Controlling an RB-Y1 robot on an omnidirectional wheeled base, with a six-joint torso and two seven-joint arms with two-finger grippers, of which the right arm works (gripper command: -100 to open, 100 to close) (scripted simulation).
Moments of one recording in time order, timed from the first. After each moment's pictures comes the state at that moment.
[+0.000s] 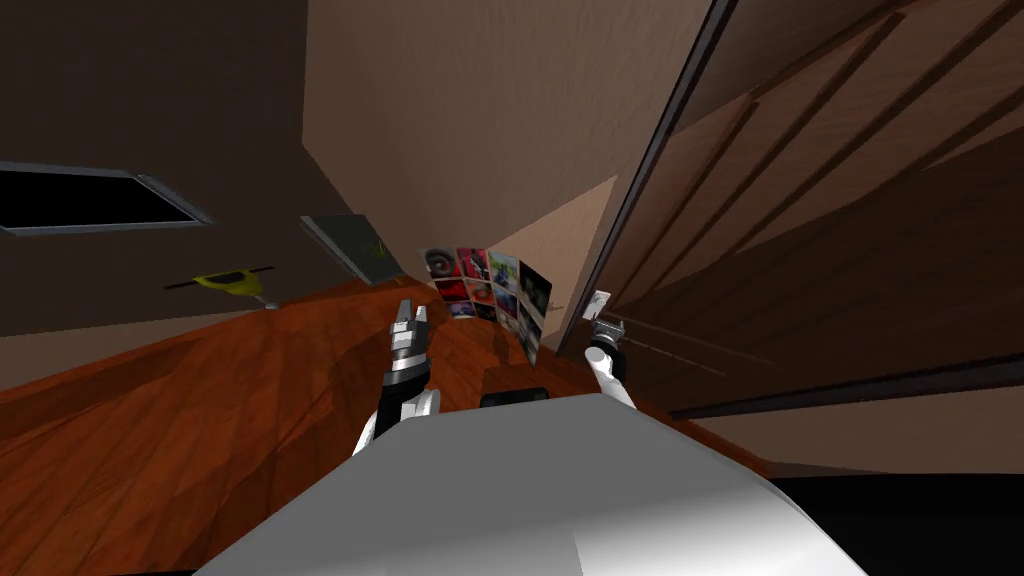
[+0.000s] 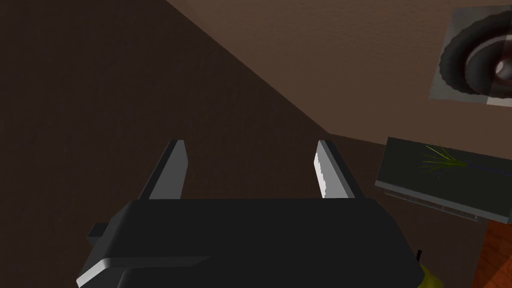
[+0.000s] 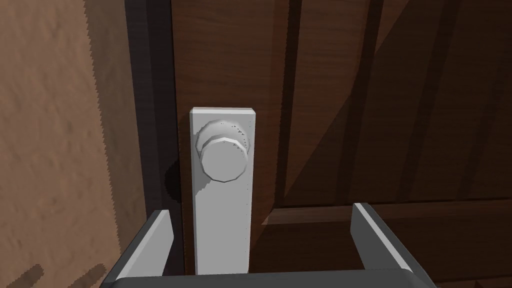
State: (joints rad) arm 0.11 -0.12 -0.25 -1.38 -1.14 -0.54 -0.54
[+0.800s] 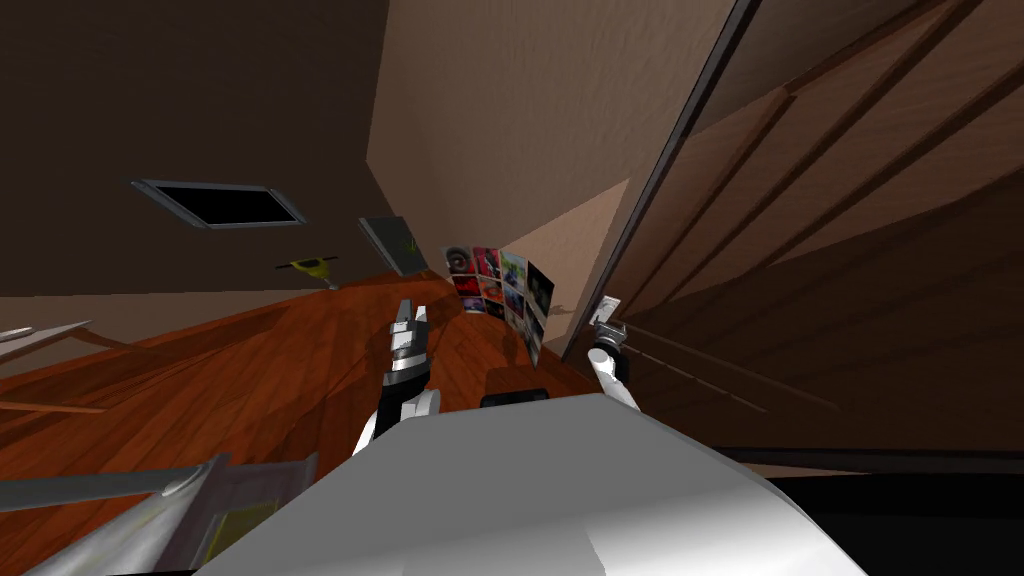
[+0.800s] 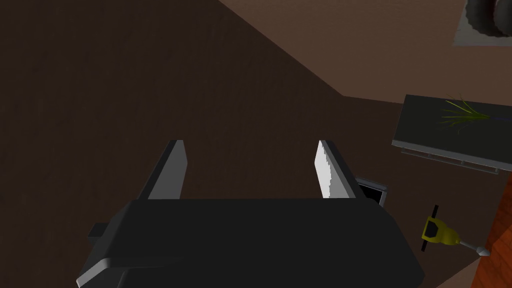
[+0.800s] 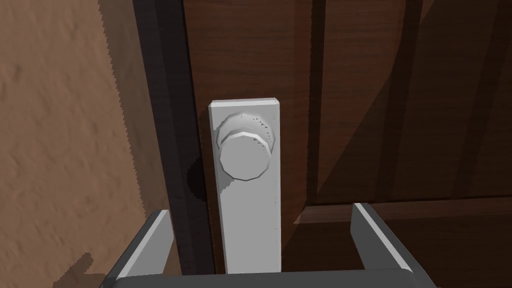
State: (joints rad) arm 0.10 -0.15 -0.26 -1.32 -1.19 -0.54 -0.61
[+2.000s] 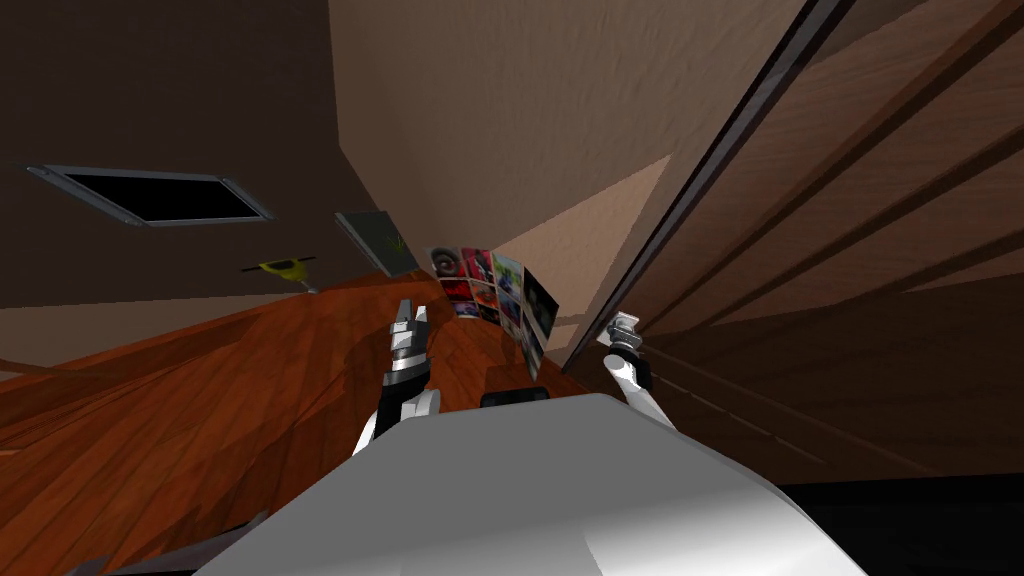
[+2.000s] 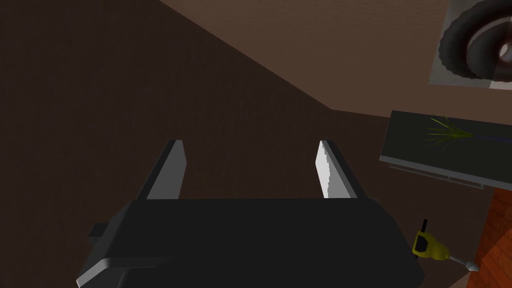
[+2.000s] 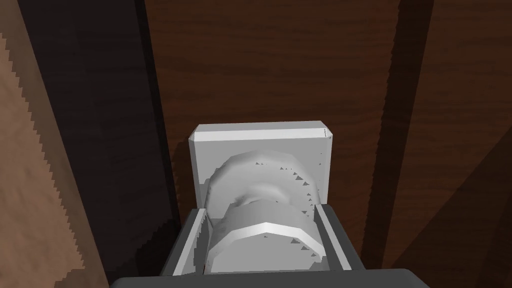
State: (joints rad) arm 0.16 -0.31 -0.24 -1.27 -1.18 -0.52 -0.81
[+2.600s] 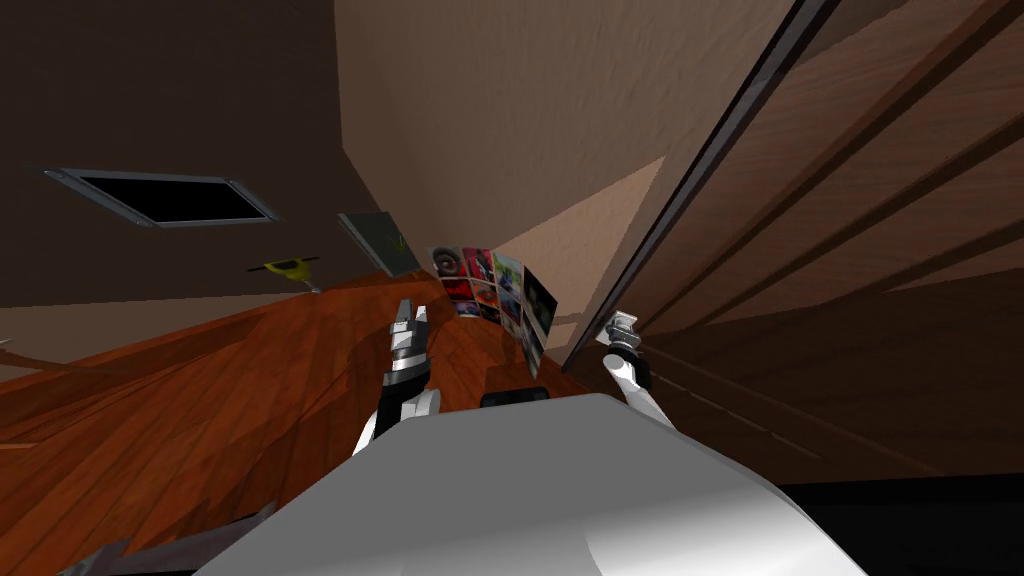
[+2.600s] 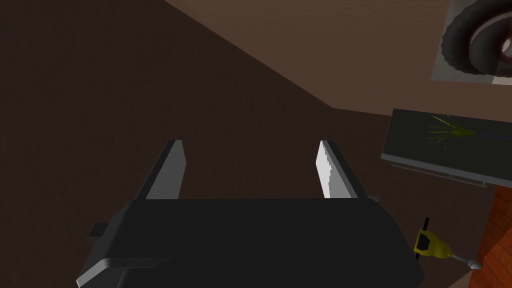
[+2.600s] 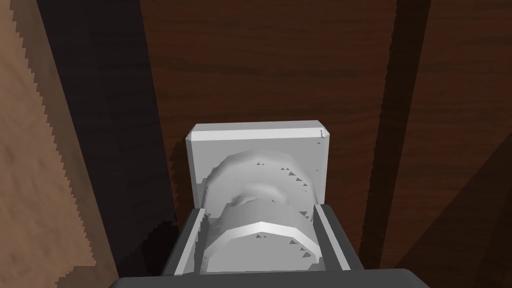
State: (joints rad) arm 0.16 -0.31 -0.24 -1.27 -1.18 -0.51 -0.81
